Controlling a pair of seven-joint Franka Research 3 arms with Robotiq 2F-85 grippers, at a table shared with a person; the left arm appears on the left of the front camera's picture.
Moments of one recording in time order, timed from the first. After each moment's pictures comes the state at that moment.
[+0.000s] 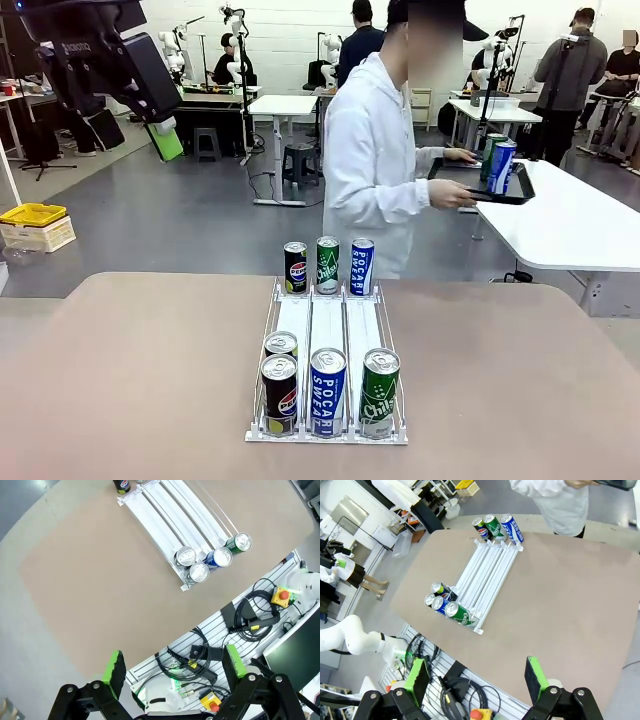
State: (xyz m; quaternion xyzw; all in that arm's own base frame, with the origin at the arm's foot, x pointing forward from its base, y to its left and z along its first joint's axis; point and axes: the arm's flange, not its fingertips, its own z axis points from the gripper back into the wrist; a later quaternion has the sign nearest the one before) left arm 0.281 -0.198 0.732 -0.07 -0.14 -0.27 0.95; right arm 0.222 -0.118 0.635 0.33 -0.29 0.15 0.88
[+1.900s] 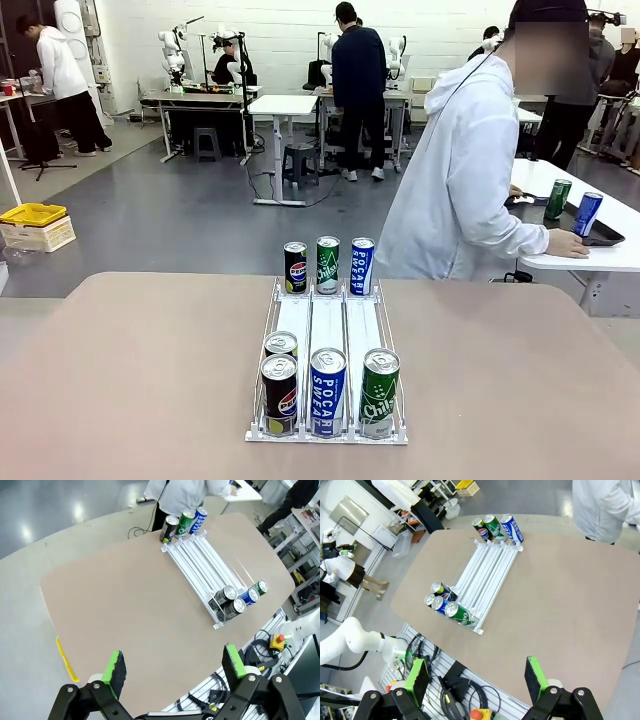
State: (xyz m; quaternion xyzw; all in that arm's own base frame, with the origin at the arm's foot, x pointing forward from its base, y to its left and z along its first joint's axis) left arm 0.286 0.107 0.665 -0.24 -0.32 -0.19 0.90; right arm 0.221 -0.118 0.635 0.33 -0.29 0.15 0.88
